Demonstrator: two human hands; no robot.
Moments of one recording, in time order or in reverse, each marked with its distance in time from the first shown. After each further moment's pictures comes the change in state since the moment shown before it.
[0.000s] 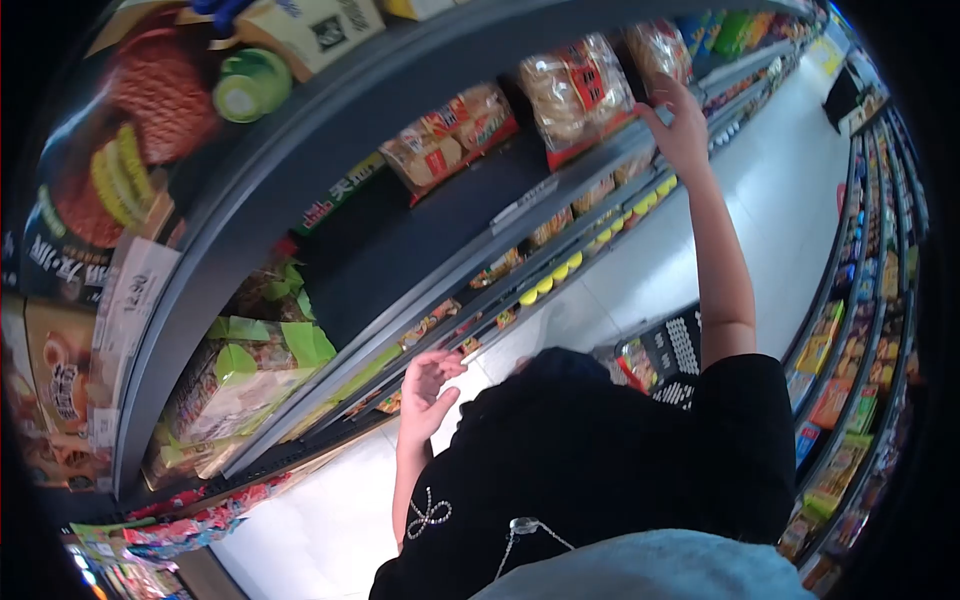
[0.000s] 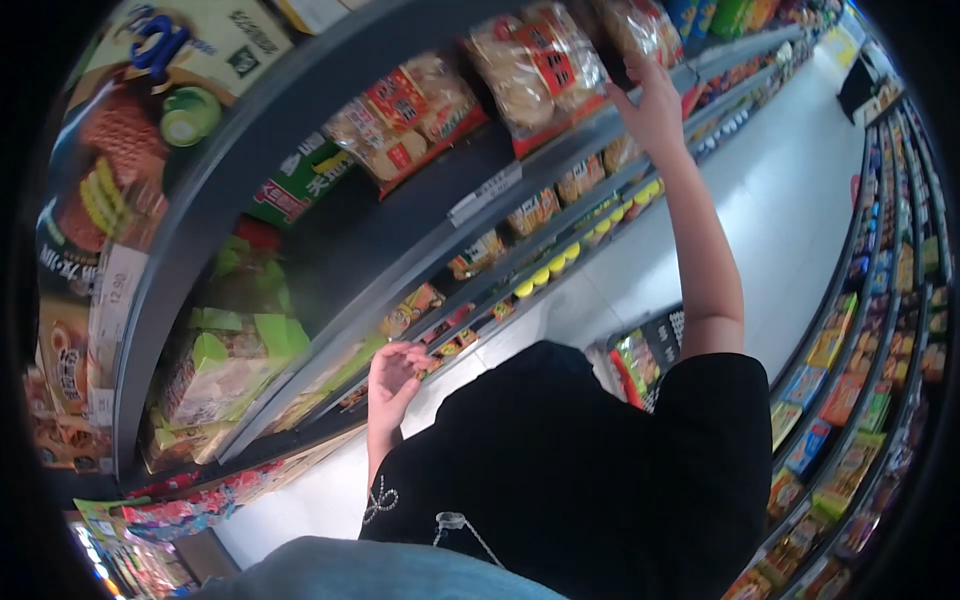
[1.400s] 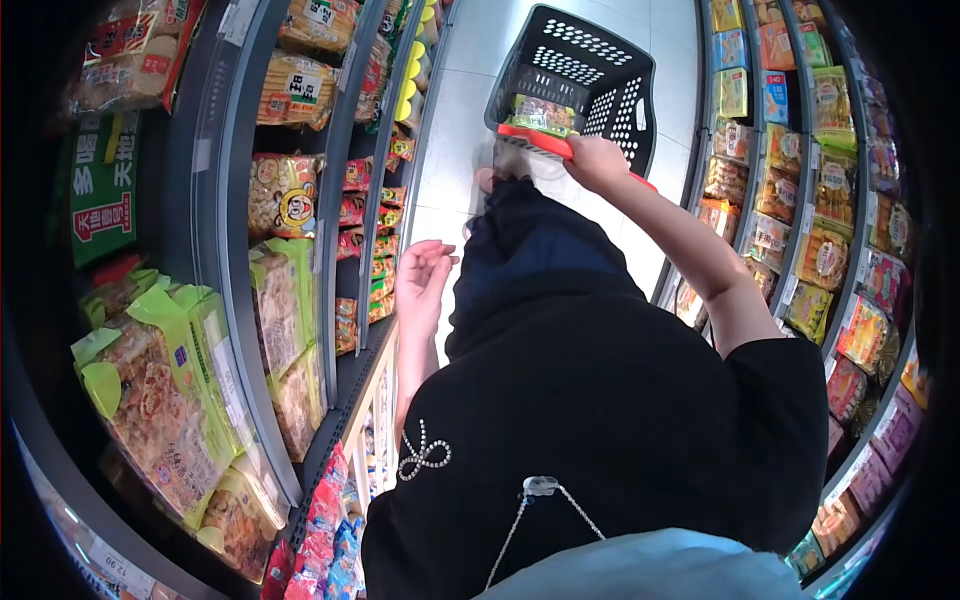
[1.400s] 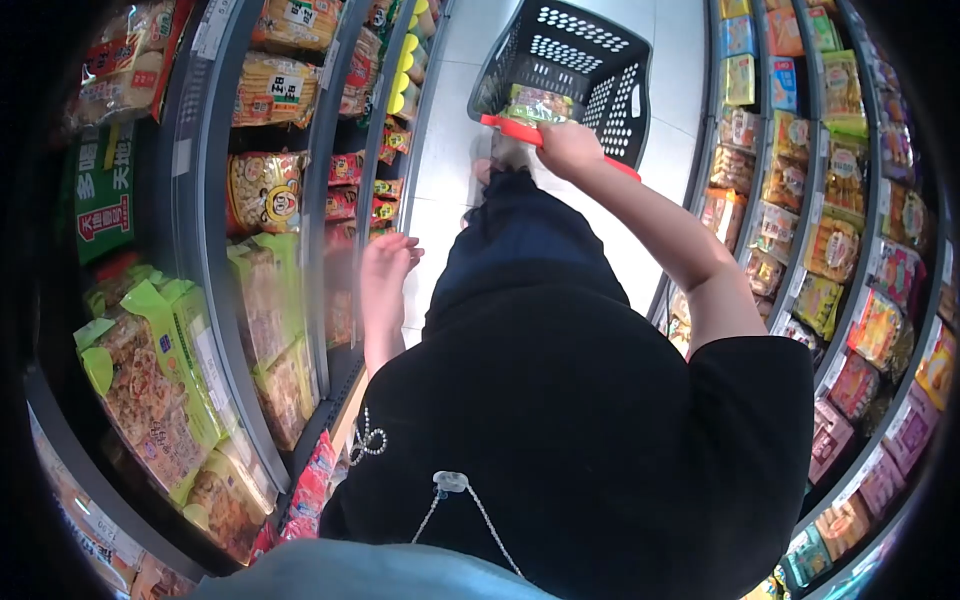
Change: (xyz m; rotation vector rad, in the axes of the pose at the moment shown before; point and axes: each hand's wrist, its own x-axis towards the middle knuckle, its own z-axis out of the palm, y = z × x) left_hand -0.118 -0.054 -0.024 0.038 -0.292 -0.628; right_hand -0.464 -0.134 -0.084 -0.542 -0.897 0.889
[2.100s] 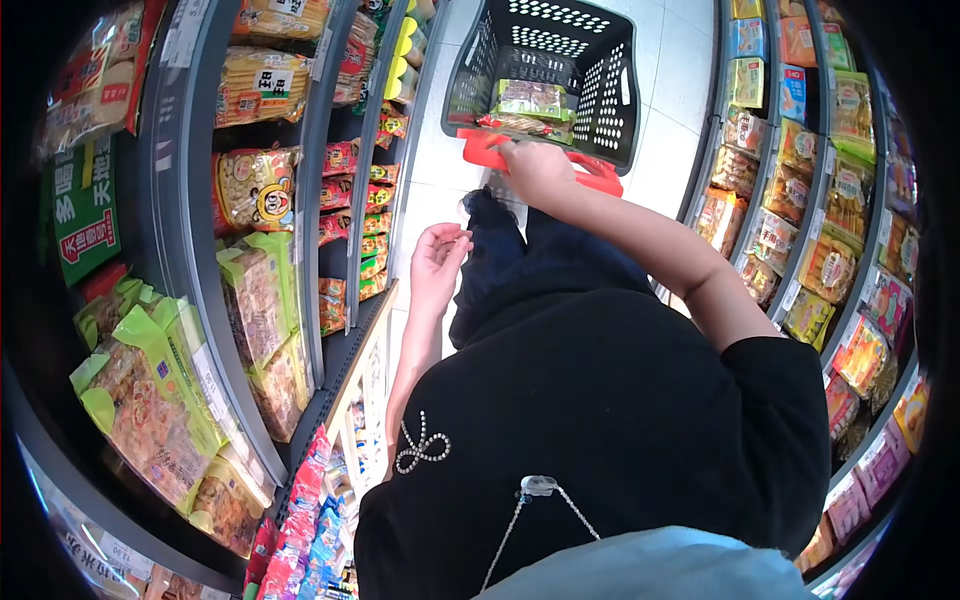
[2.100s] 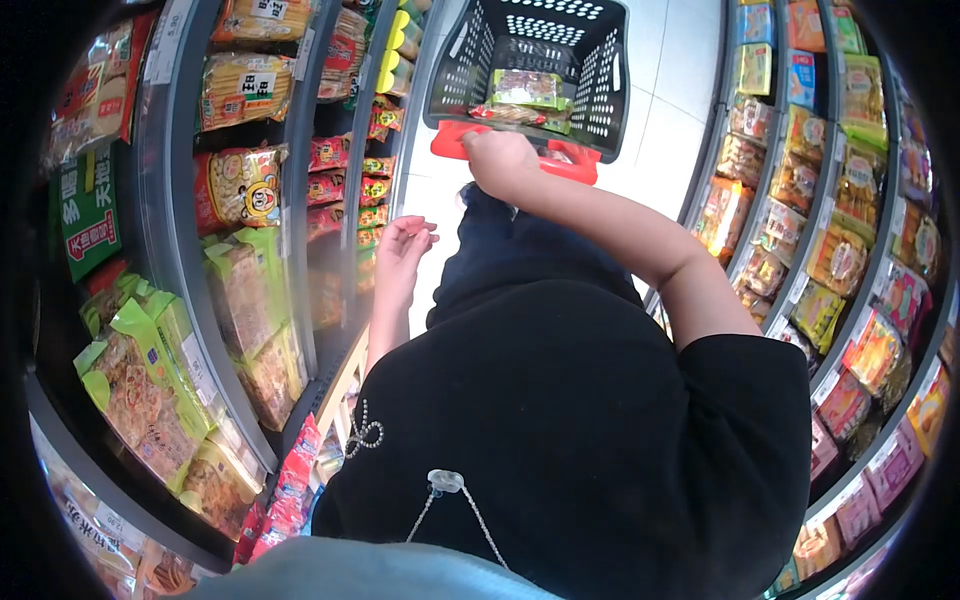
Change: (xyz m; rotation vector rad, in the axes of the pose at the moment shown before) left_hand 0.021 -0.039 0.047 0.171 -0.010 -0.157; right_hand -0.003 -0.046 0.004 0.131 -0.052 -0.182
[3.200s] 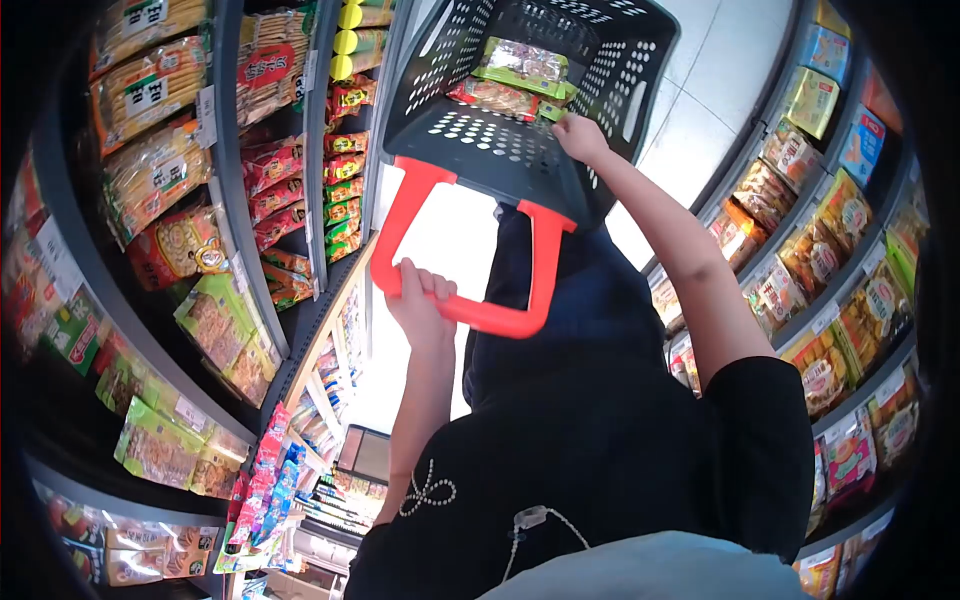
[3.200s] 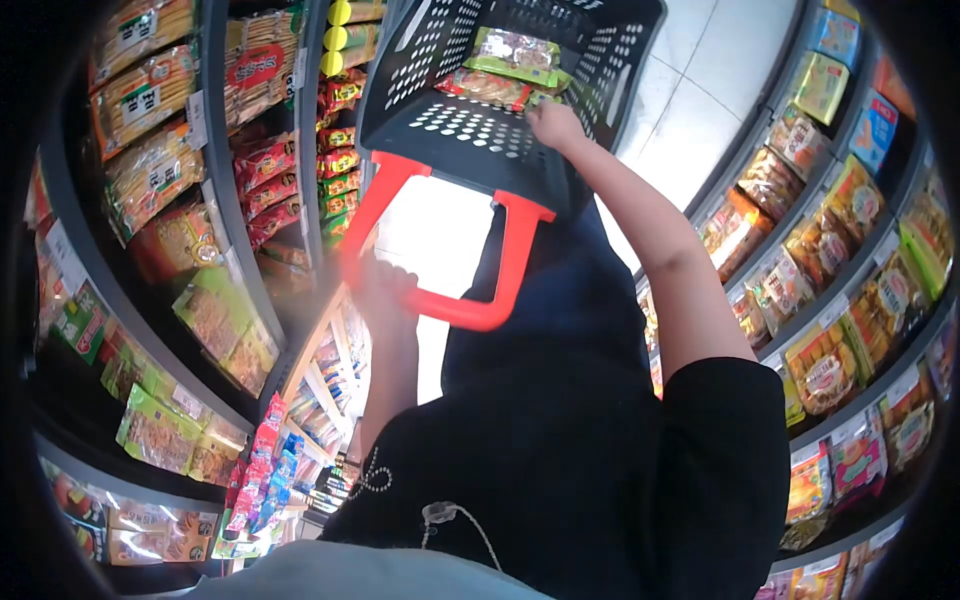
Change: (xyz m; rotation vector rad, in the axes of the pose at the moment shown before) left_hand 0.113 -0.003 0.208 -0.425 0.842 -0.254; right_hand 0.133 0.330 0.118 0.453 -0.201 0.214
